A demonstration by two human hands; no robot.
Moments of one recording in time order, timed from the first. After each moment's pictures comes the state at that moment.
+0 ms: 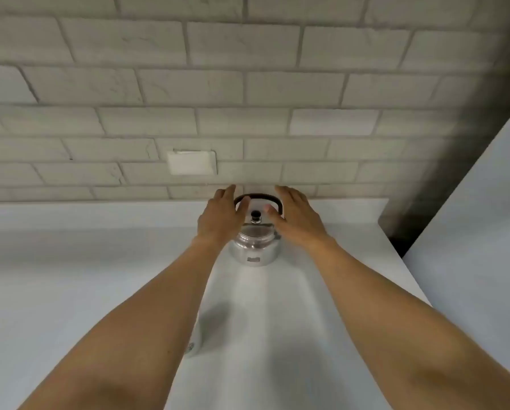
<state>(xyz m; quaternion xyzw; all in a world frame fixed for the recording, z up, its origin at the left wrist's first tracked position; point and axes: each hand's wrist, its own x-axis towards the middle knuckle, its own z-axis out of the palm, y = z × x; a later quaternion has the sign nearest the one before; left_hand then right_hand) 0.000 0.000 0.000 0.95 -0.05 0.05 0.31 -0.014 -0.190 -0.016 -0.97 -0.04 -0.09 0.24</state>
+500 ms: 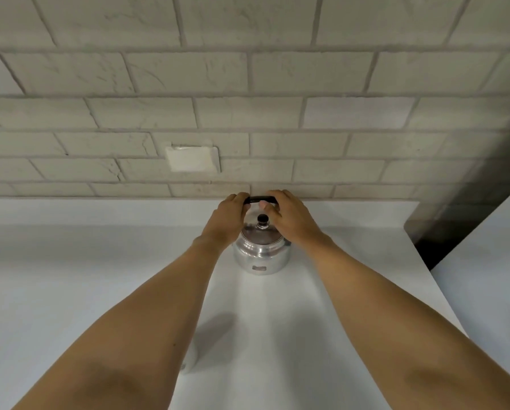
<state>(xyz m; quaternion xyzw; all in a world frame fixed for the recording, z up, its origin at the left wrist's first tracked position) 0.051 -0.005 -0.038 0.95 -0.10 0.02 0.30 0.048 -0.183 -0.045 -0.94 -0.11 -0.07 0.33</state>
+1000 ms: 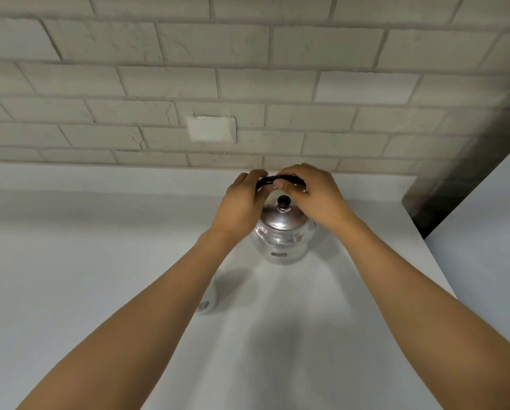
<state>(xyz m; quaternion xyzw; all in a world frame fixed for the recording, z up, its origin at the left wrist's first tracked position) -0.068 0.007 0.005 0.91 -0.13 0.08 0.39 -0.047 -0.180 0.005 -0.90 -0.16 -0.15 0.38</state>
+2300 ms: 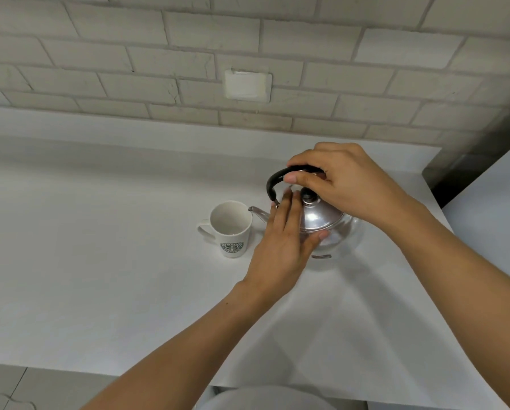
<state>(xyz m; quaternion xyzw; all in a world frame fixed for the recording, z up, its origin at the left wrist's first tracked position) -0.239 0.015 -0.045 0.89 -0.14 0.02 0.43 -0.177 -0.121 0.071 -0.94 -0.26 -0.11 0.20</state>
